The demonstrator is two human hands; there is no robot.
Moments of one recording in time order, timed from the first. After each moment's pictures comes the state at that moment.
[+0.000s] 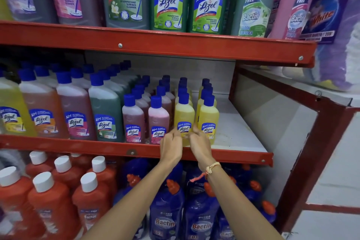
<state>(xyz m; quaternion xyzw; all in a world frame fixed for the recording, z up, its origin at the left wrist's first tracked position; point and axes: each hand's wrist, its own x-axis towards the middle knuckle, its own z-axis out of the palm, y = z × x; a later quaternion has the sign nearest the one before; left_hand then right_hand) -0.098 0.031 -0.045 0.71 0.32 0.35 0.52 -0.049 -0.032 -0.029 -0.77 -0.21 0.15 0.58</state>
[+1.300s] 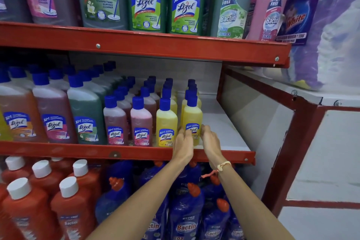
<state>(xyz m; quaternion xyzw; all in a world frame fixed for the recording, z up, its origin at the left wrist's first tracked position) -0.054 -0.029 -0.033 0.70 0.28 0.31 0.57 0.015 -0.075 -0.034 -0.76 -0.18 0.10 0.61</state>
